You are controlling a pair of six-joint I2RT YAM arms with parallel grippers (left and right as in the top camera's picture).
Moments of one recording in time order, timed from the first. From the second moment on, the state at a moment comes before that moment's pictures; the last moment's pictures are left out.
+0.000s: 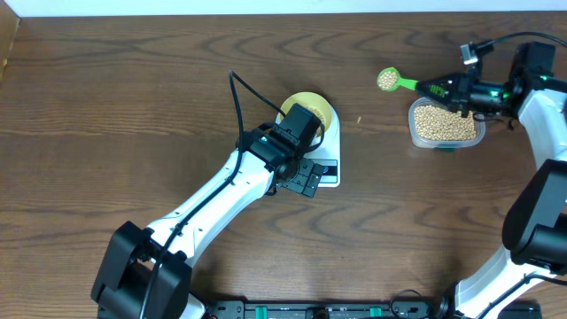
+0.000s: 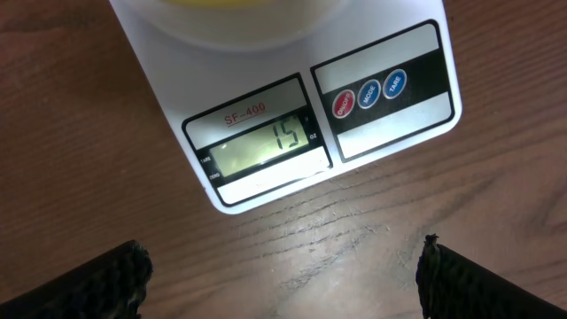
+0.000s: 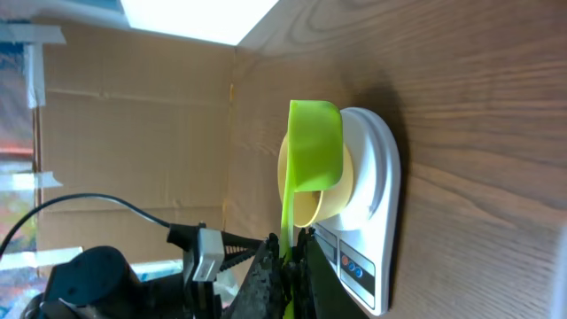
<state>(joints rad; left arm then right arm) -0.63 1.64 1.19 -0.84 -0.01 -0.20 -0.26 1.92 1.45 -0.73 -1.24 0.13</state>
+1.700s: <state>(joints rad) -0.63 1.64 1.19 -0.84 -0.01 -0.20 0.18 1.92 1.46 -0.74 -0.92 0.03</state>
